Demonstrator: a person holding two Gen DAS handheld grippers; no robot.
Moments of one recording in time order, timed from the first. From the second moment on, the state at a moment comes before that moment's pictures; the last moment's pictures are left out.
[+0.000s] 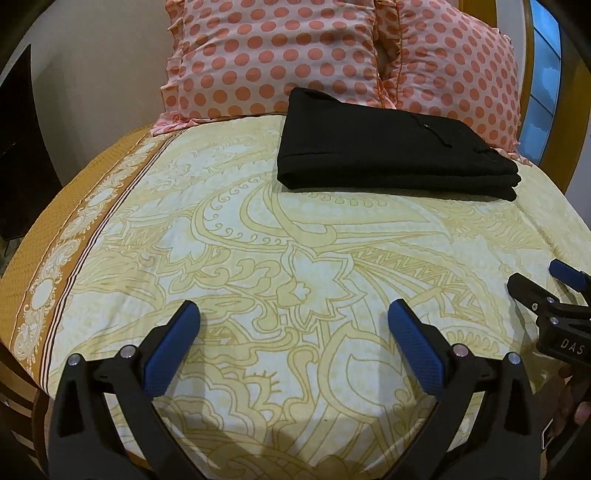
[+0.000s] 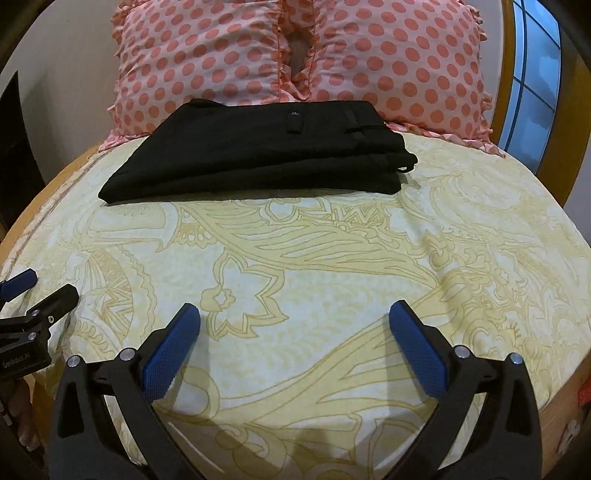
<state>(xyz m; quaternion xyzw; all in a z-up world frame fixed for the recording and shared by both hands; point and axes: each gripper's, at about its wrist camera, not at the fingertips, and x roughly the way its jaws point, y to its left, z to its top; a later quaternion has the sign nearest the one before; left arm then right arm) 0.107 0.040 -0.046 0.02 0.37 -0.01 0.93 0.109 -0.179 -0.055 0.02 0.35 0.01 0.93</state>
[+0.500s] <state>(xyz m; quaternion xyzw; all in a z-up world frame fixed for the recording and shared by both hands) 0.103 0.039 -0.049 0.02 0.35 -0.01 0.94 0.106 -0.180 -0.057 0.02 0.34 0.01 0.94</state>
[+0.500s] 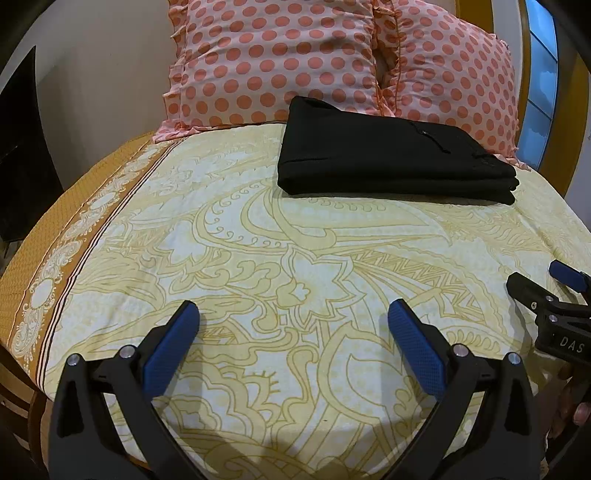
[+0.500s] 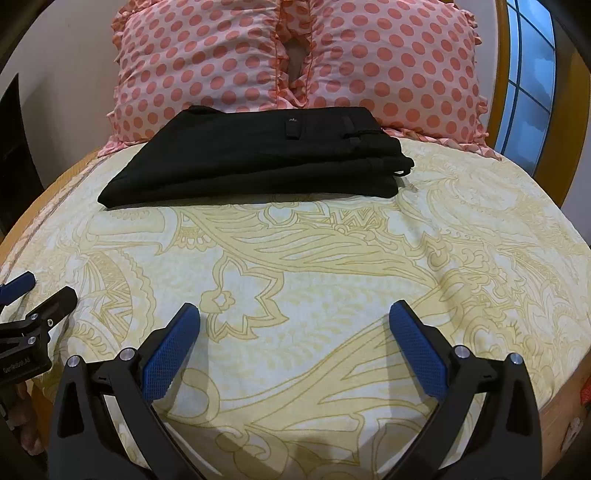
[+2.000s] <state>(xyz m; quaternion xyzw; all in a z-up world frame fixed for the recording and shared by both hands) 0.100 0.037 -0.049 0.02 0.34 -0.01 0.94 0.106 -0.181 -0.057 0.02 0.34 0.01 0.94</state>
